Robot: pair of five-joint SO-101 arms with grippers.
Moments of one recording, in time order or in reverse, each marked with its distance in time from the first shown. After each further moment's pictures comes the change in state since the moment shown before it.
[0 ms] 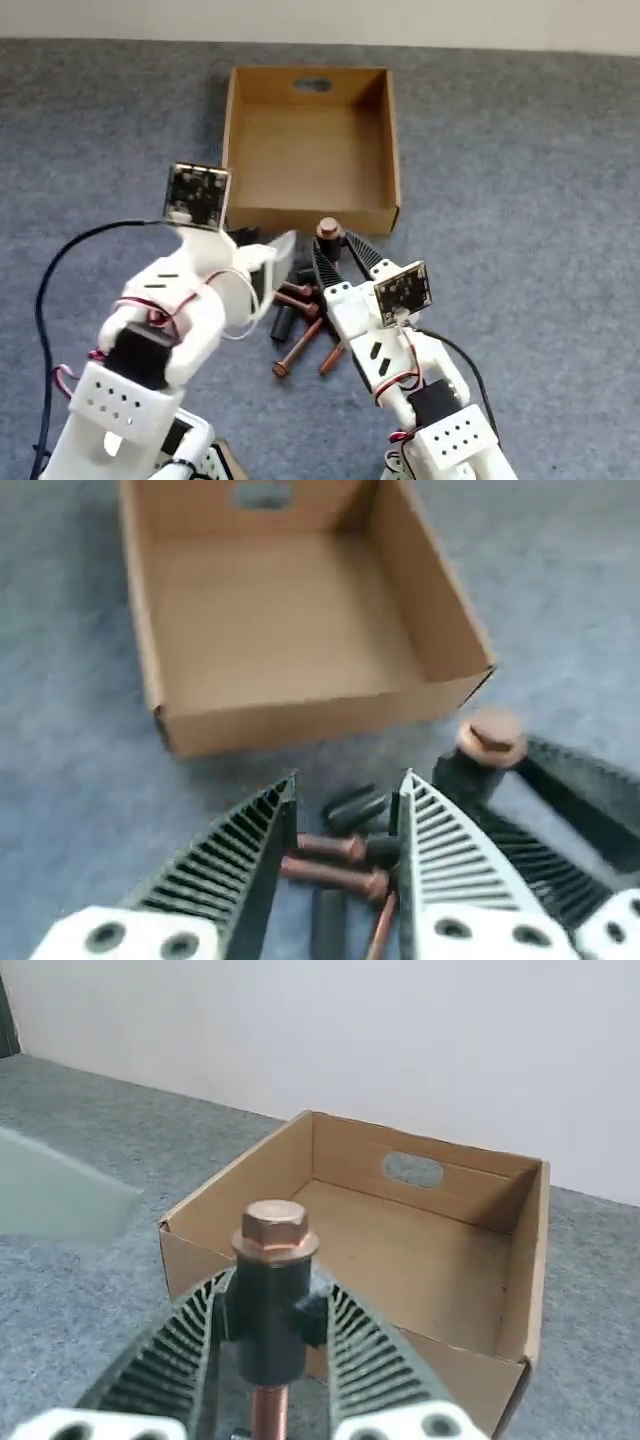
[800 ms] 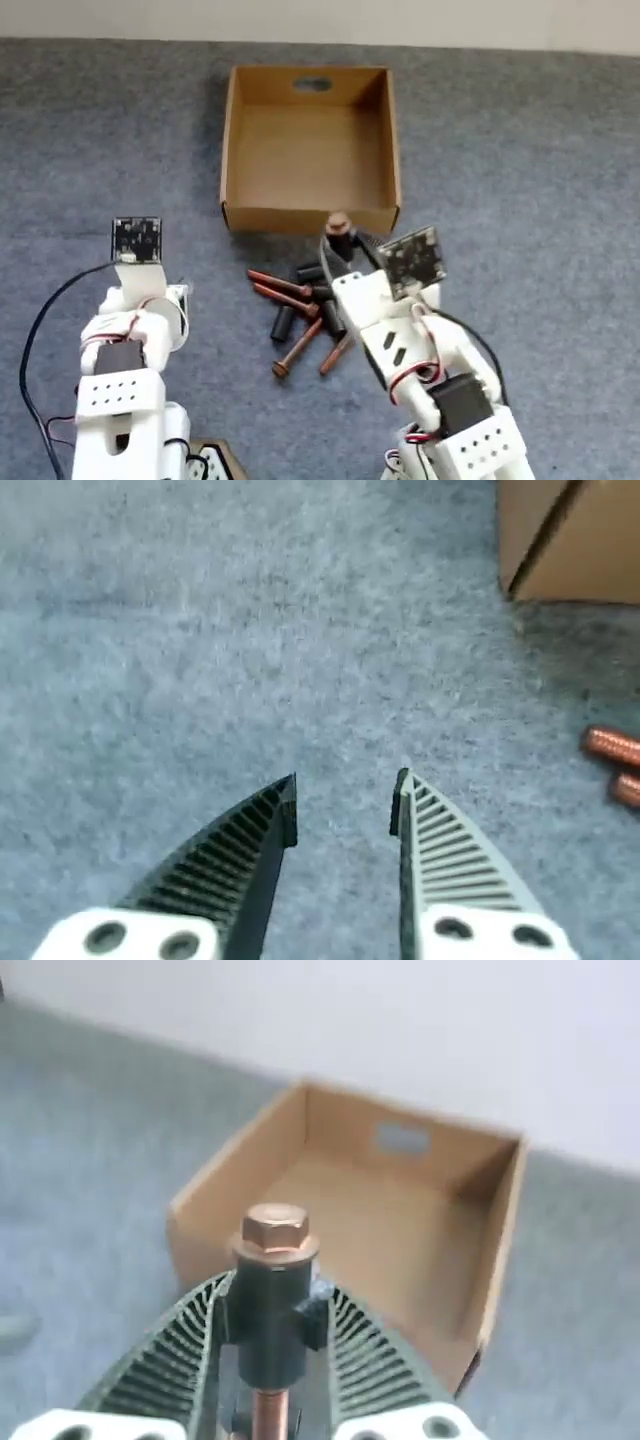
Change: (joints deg) left arm -30.9 0.0 35.5 -24.6 -19.4; right arm 0.7 0.6 -27.3 33.6 0.0
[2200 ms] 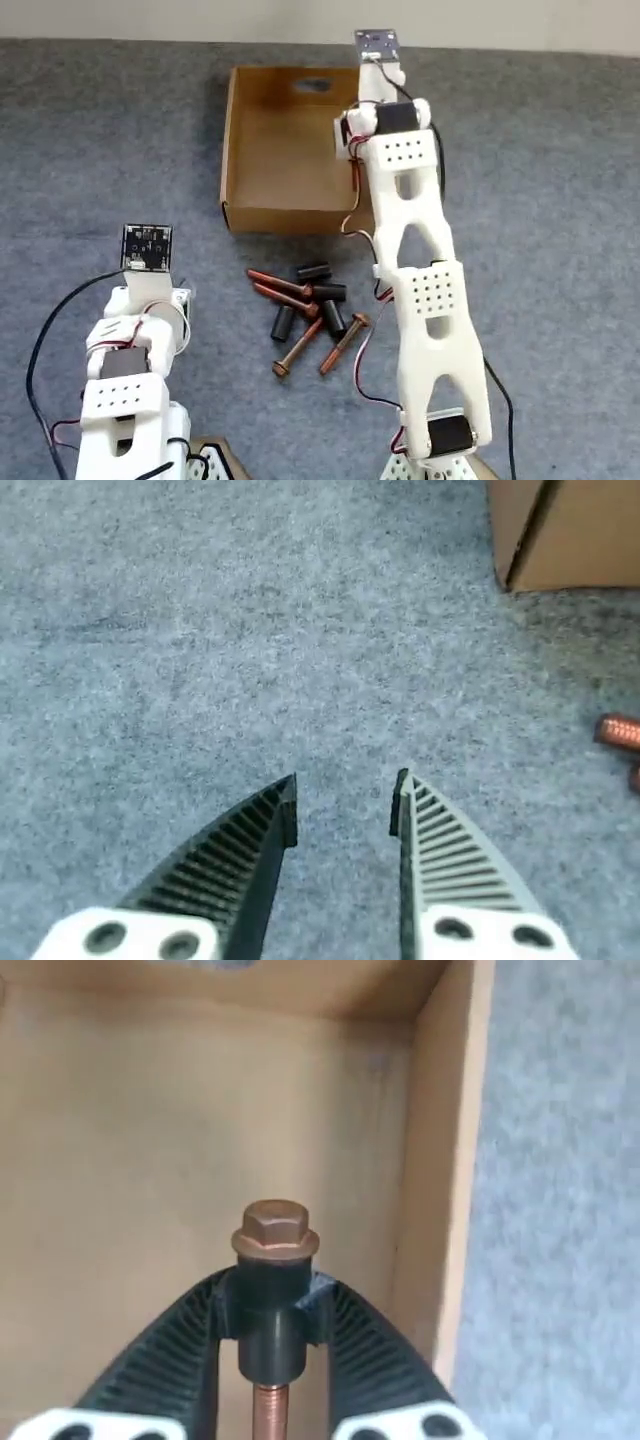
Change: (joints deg) left arm 0.0 0.0 4.0 -6.4 -4.7; right arm 13.5 143.1 -150.6 54.1 -6.4
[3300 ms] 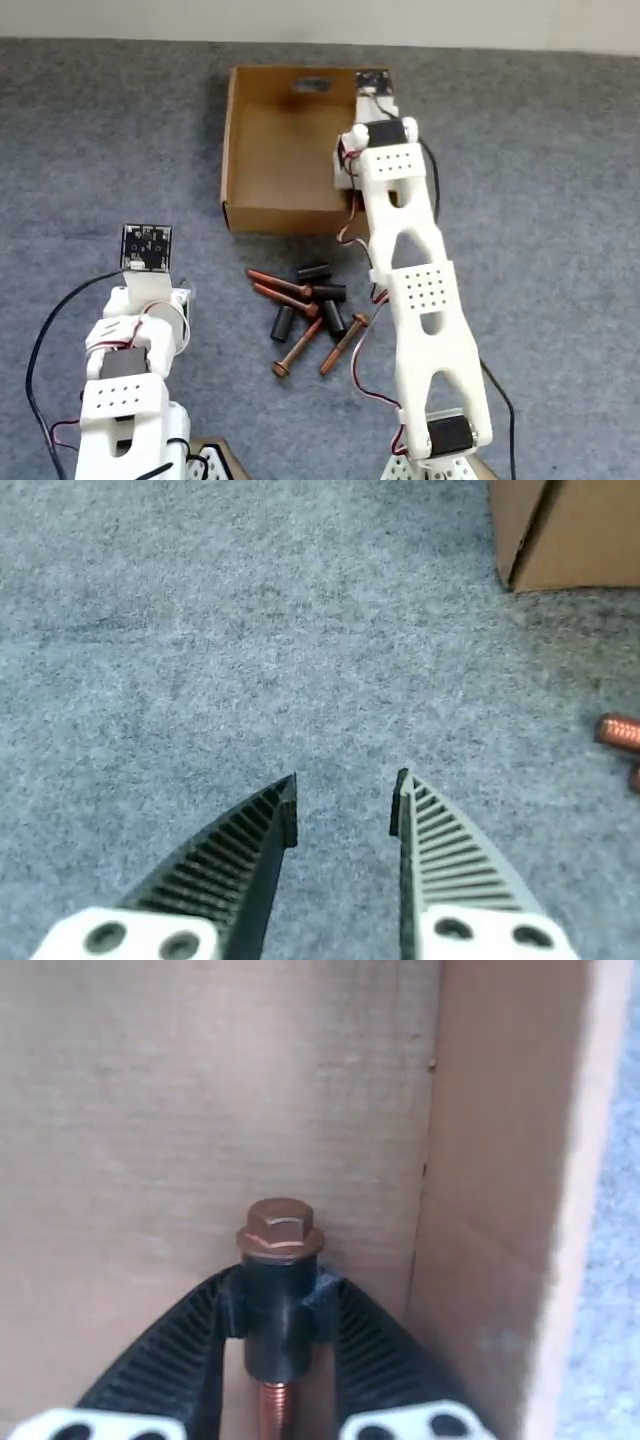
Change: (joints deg) left arm 0.0 0.0 0.0 0.0 0.0; right arm 0.1 9.3 -0.5 1.7 -4.4
